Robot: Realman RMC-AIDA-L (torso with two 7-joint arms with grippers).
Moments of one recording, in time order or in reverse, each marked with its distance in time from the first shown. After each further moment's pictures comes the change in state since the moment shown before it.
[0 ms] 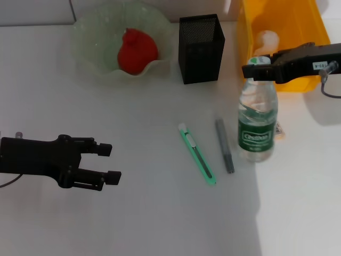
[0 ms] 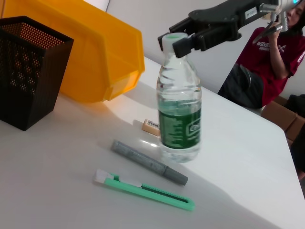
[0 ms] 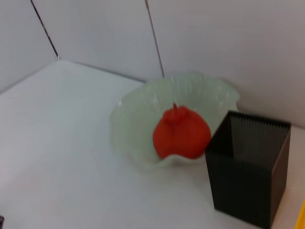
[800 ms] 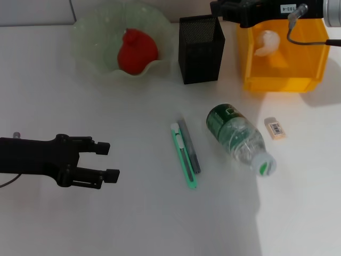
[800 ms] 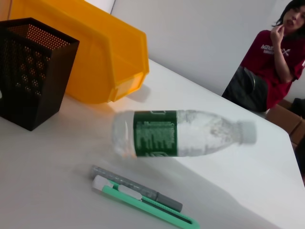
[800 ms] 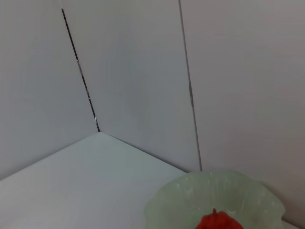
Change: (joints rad) left arm 0.007 -0.002 -0.012 0.000 0.000 -0.005 0.002; right arm 0.146 -0.001 0.013 0.088 0.151 0.122 -0.111
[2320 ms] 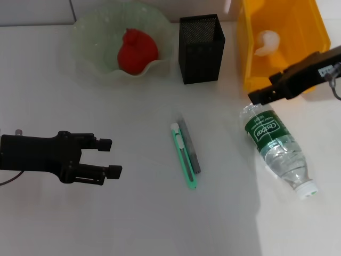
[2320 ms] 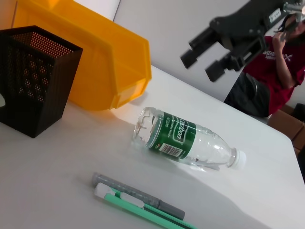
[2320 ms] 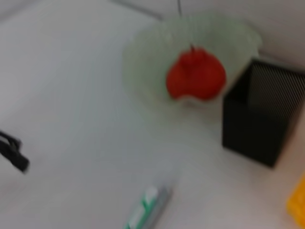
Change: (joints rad) left arm -0.005 -0.006 -0.014 0.000 -0.001 -0.003 -0.002; right arm 0.039 -0.005 0.037 -0.165 -0.402 -0.492 0.277
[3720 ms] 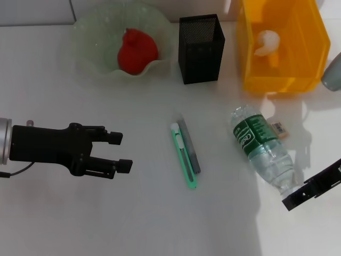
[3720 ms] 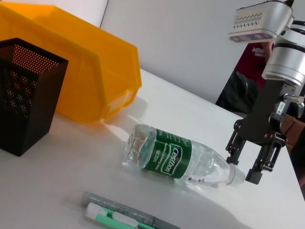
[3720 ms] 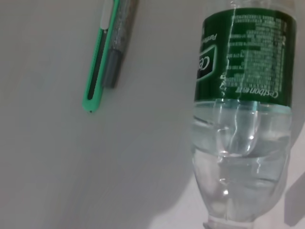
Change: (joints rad) left arm -0.043 -0.011 0.010 0.000 0.000 -0.002 -0.002; right arm -0.067 0.007 -0.052 0.294 -0.126 -0.122 0.071
